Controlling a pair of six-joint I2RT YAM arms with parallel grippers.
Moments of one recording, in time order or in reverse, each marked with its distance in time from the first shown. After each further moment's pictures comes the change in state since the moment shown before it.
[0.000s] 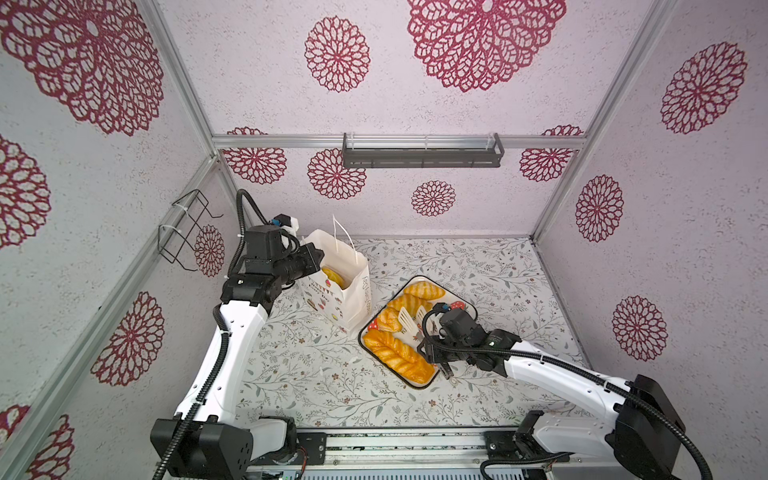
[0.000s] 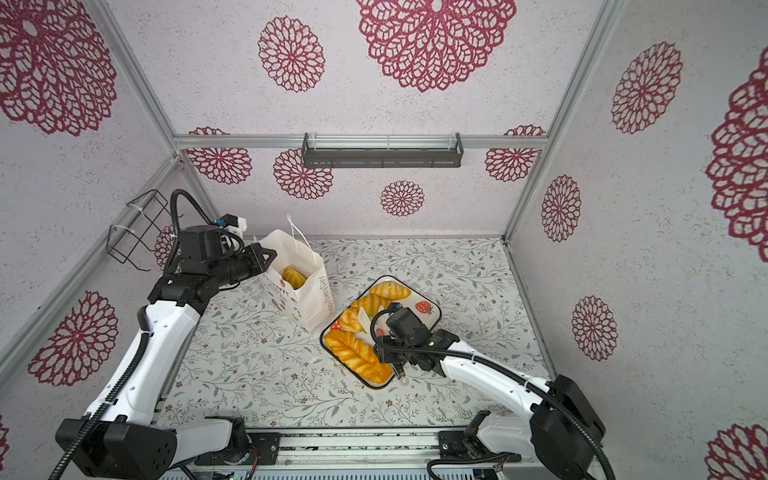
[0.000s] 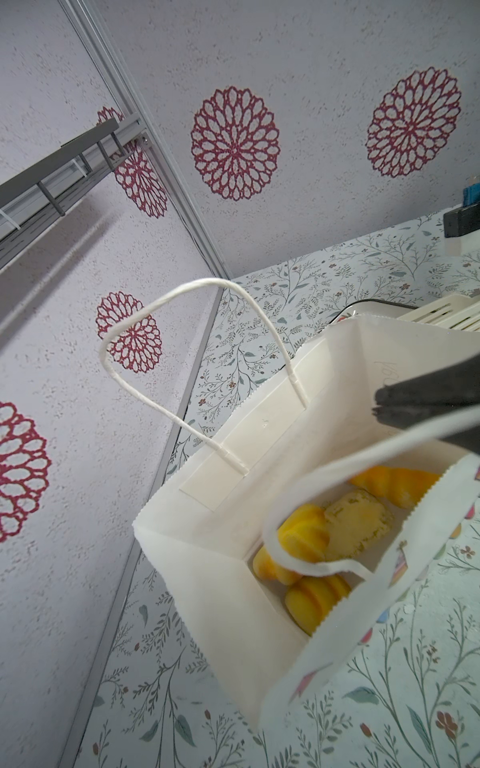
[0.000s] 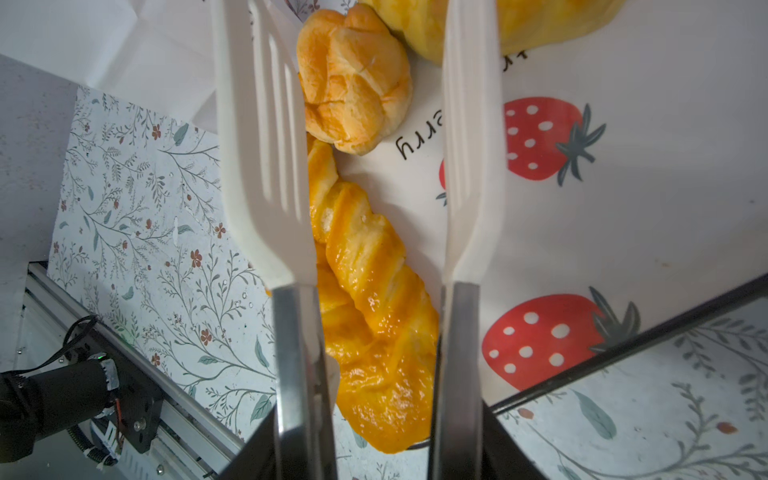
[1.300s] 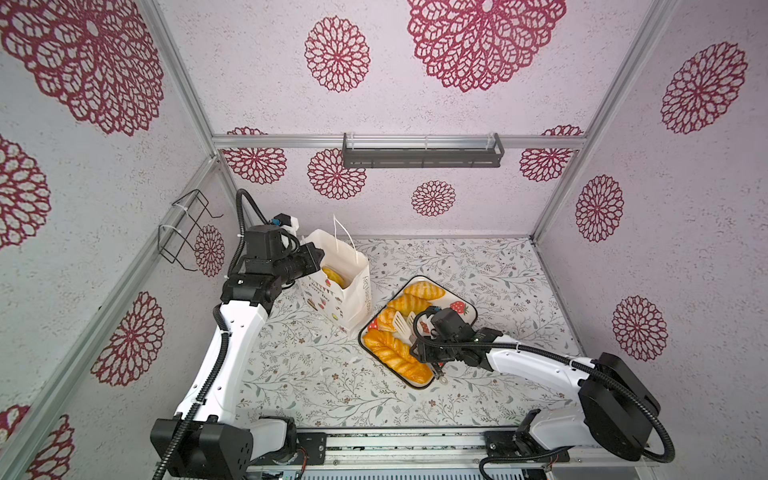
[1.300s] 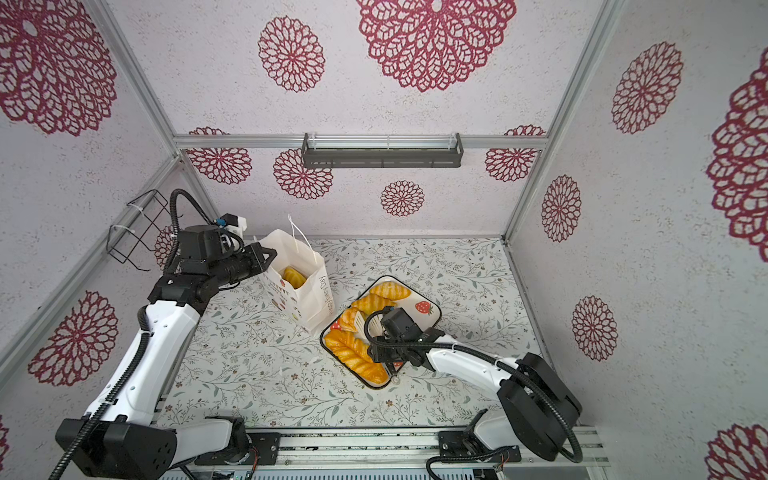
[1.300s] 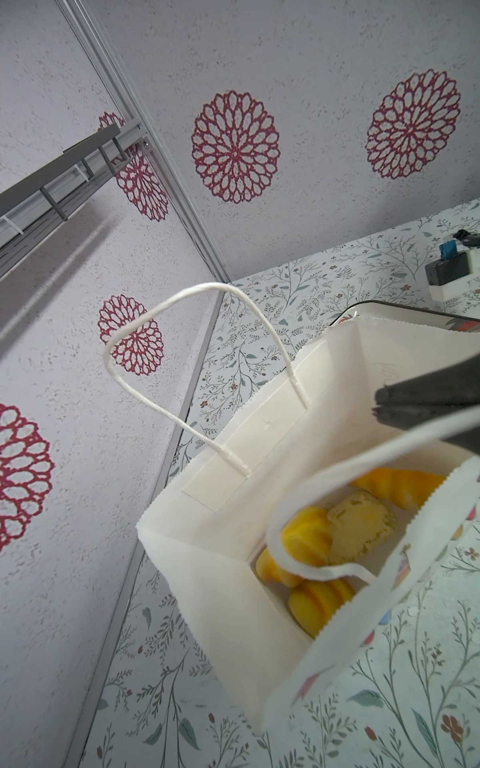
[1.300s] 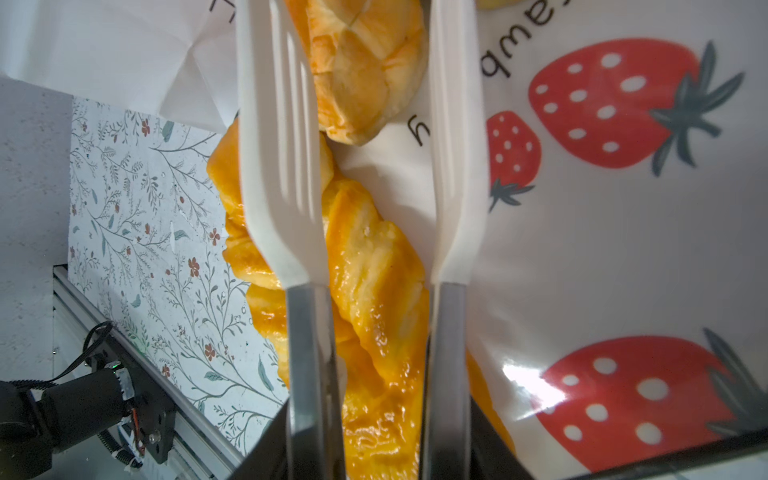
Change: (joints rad) left arm 0.000 0.000 0.000 0.009 0.004 0.000; right arm -0.020 0.154 -0.015 0.141 -0.100 0.043
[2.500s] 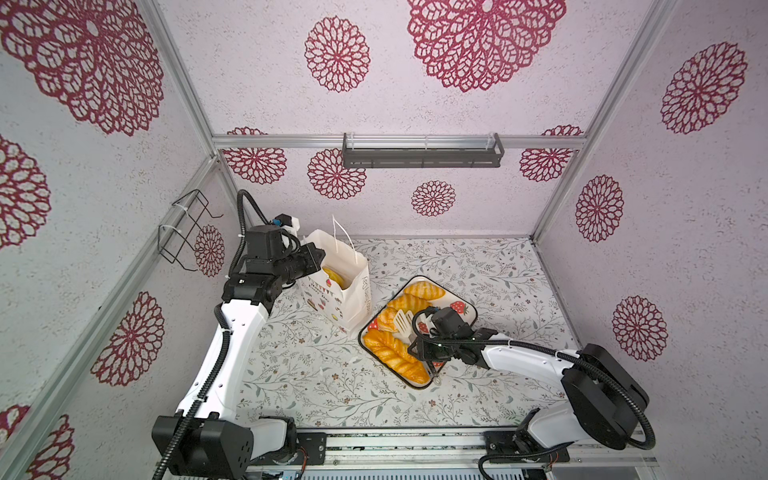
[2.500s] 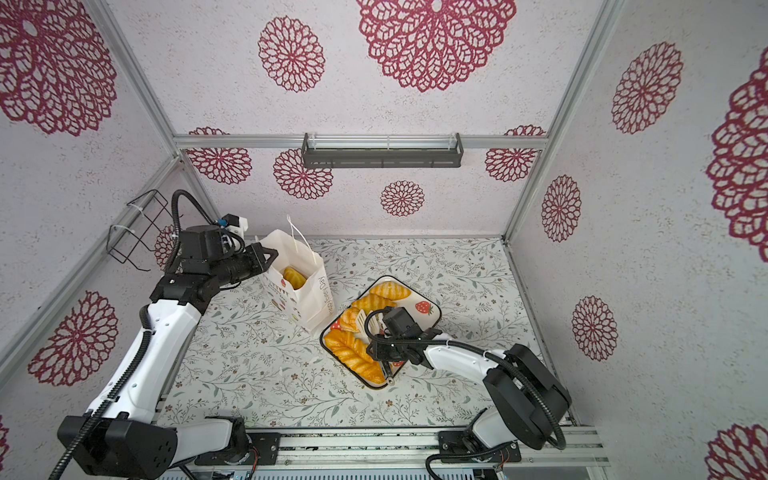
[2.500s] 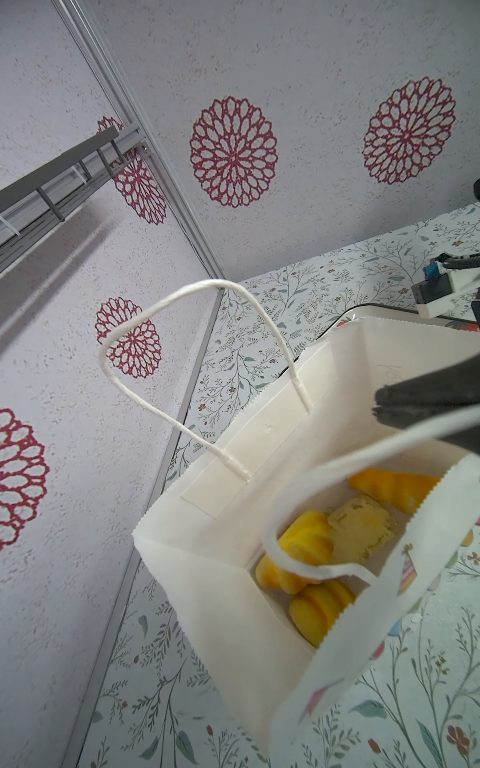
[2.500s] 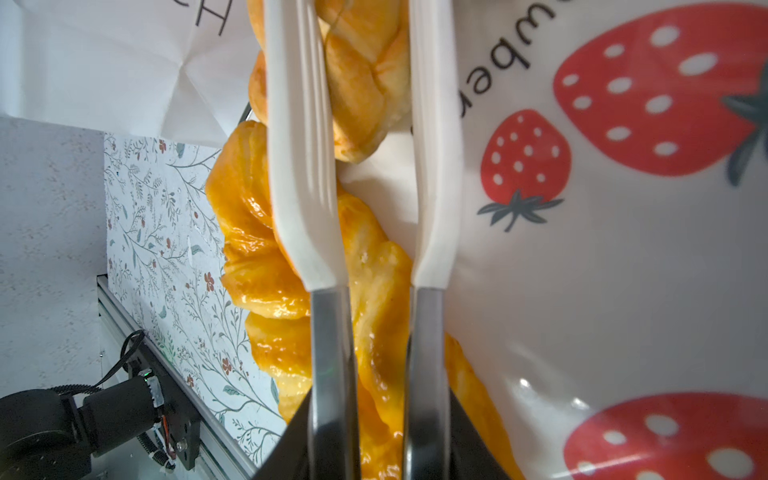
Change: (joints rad) left arm 0.004 0.012 -0.009 0.017 0.022 -0.005; right arm -0.041 0.059 -0.035 0.124 -0.077 0.042
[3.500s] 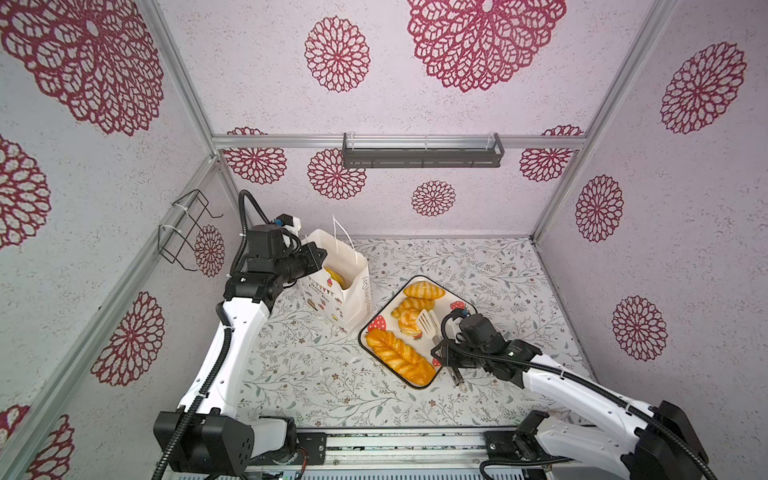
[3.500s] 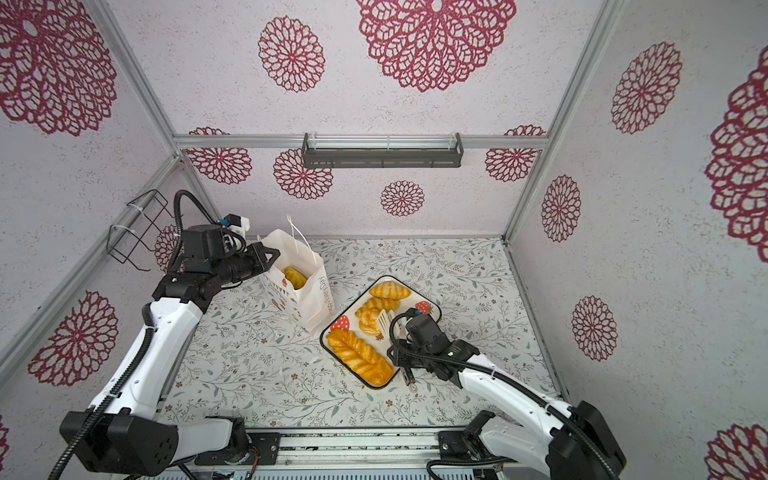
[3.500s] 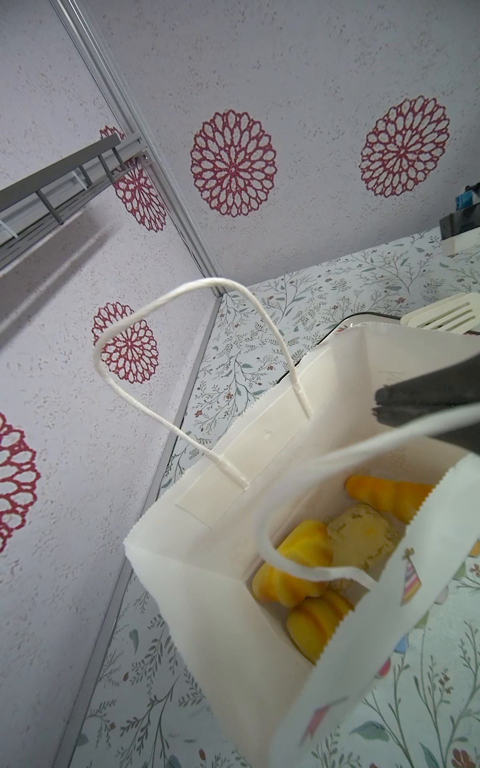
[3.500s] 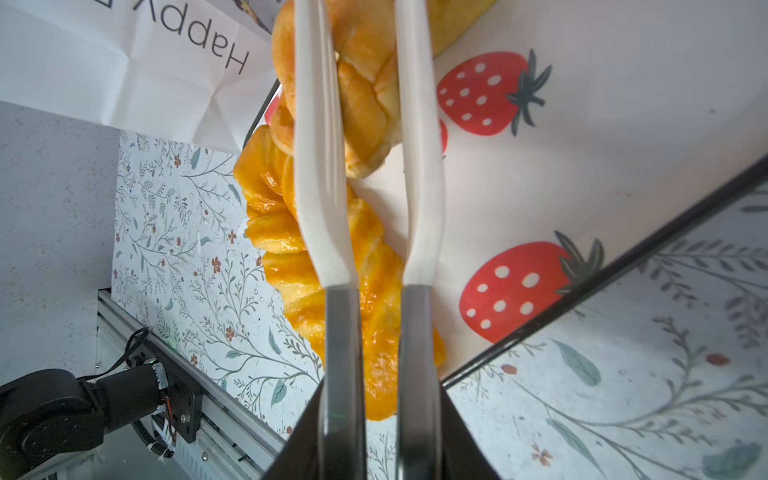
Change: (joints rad) left arm 0.002 0.011 0.000 0.010 0.022 -0.018; right arm -0.038 -0.414 -0.090 -0.284 0.108 -0.002
